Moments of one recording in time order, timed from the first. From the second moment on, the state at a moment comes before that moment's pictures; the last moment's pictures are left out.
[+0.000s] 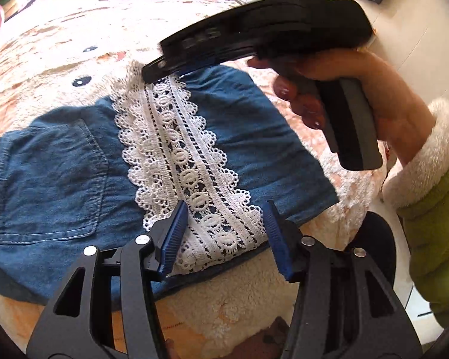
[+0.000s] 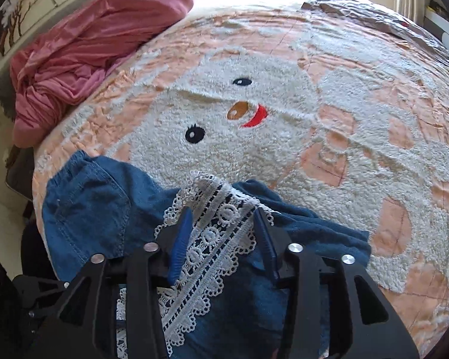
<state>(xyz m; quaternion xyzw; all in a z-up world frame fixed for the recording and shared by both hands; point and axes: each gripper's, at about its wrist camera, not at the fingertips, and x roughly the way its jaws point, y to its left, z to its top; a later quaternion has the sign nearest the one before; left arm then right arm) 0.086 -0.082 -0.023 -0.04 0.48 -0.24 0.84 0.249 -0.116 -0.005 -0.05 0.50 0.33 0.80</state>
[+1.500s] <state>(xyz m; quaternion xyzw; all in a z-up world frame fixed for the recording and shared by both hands) 0.043 0.115 0.000 -0.17 0.46 -0.06 0.87 0.211 0.058 0.016 -0.15 0.48 0.42 0.76</state>
